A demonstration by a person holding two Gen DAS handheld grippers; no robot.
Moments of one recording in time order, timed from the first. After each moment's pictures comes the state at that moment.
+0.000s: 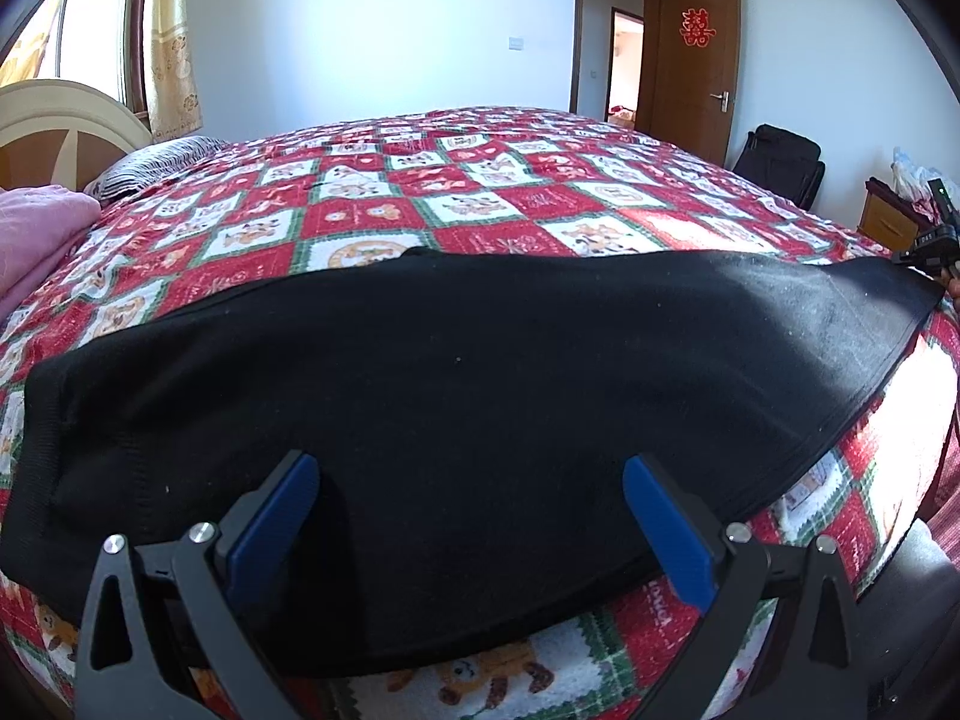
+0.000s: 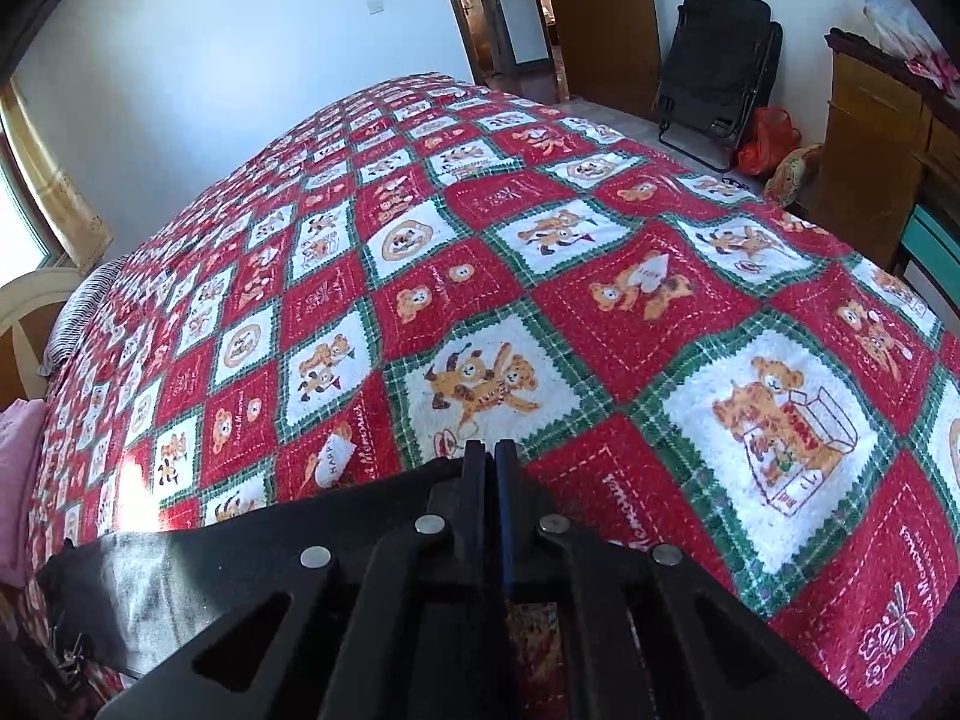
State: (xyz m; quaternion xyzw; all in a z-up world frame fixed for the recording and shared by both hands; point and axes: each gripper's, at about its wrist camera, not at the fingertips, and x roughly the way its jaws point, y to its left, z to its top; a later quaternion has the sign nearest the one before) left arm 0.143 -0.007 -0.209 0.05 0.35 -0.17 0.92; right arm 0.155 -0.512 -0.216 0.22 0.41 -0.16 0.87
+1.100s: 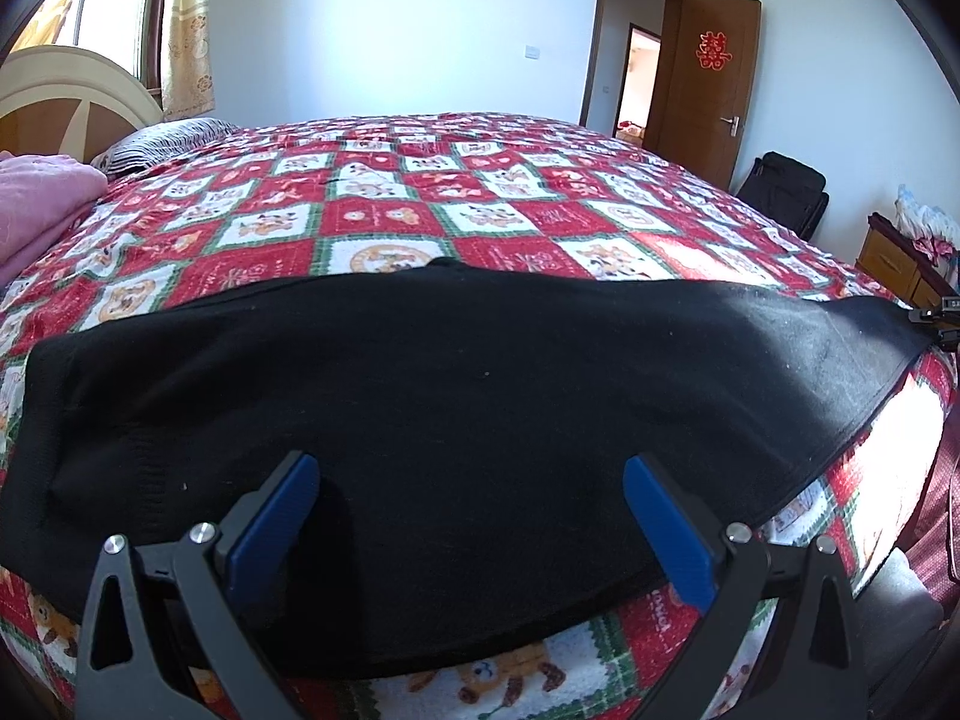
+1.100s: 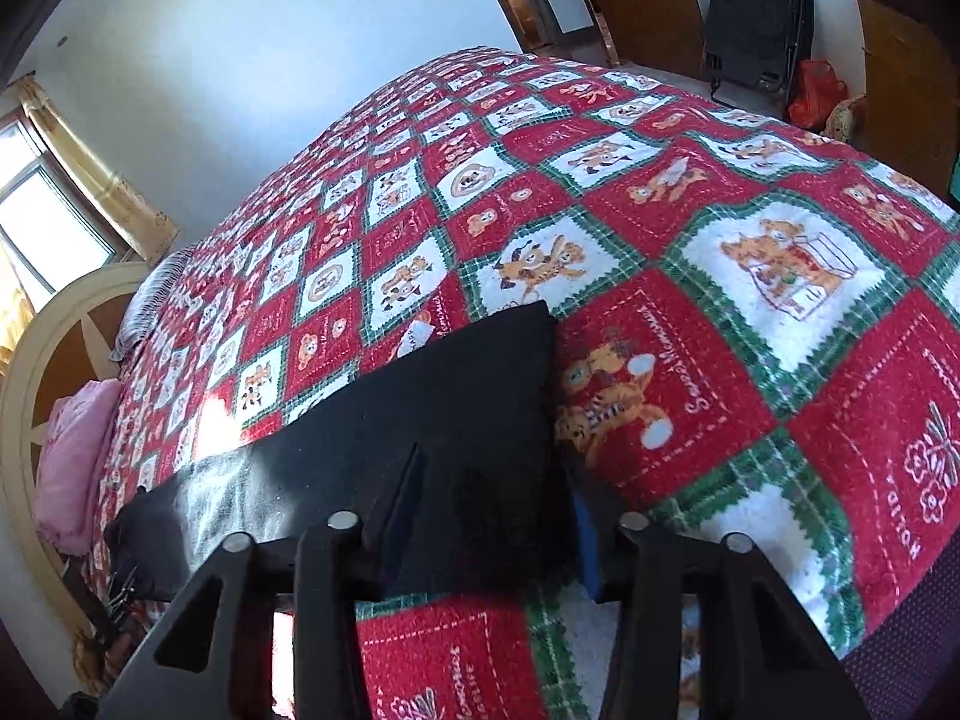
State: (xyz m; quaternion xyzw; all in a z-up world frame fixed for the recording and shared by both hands) left arm 0.148 0.008 -0.203 0.01 0.35 -0.17 0.92; right arm 0.101 -0.488 -0.222 0.27 0.40 -0.07 0.87
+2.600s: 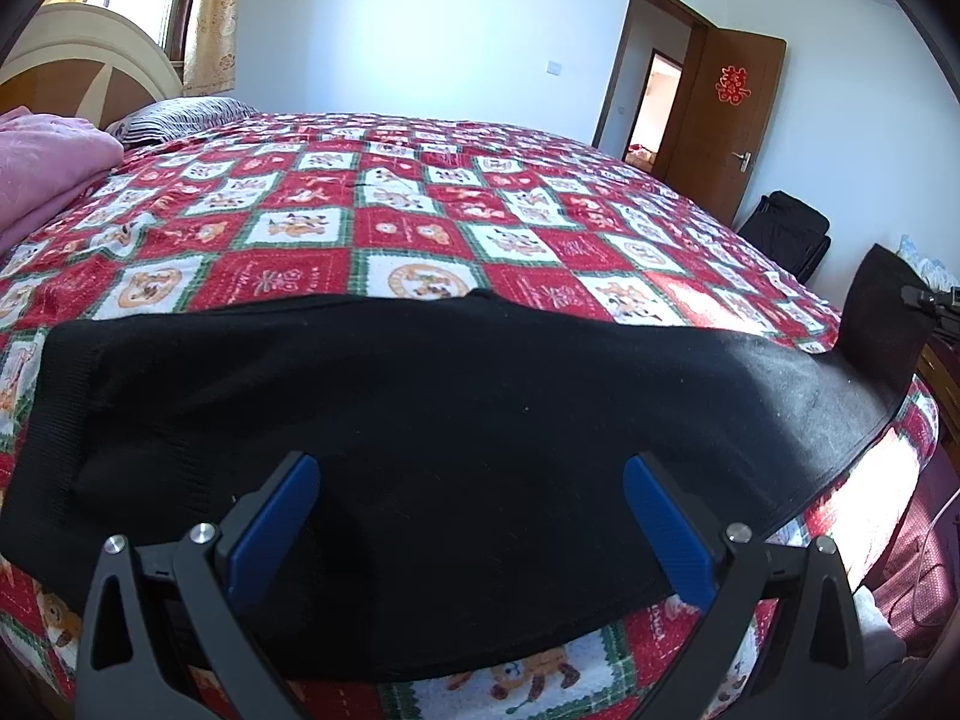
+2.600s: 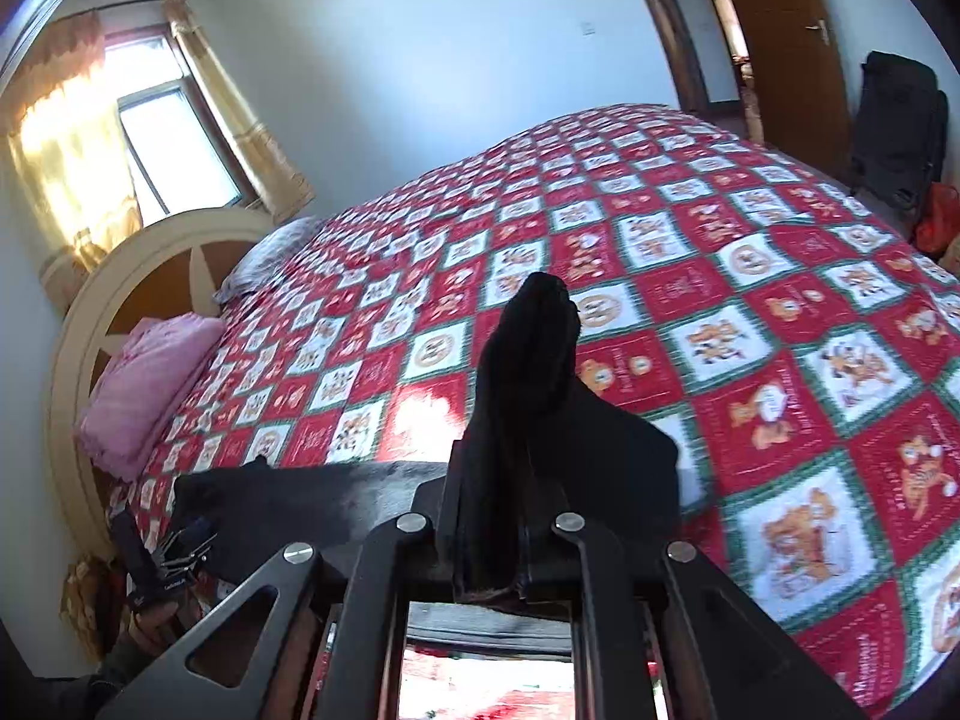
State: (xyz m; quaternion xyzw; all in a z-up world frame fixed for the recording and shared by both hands) left arm 0.155 0.035 -0.191 -0.05 0.35 -0.17 0.92; right arm 0.148 -0.296 -0.146 0.19 0.34 0.08 0.92
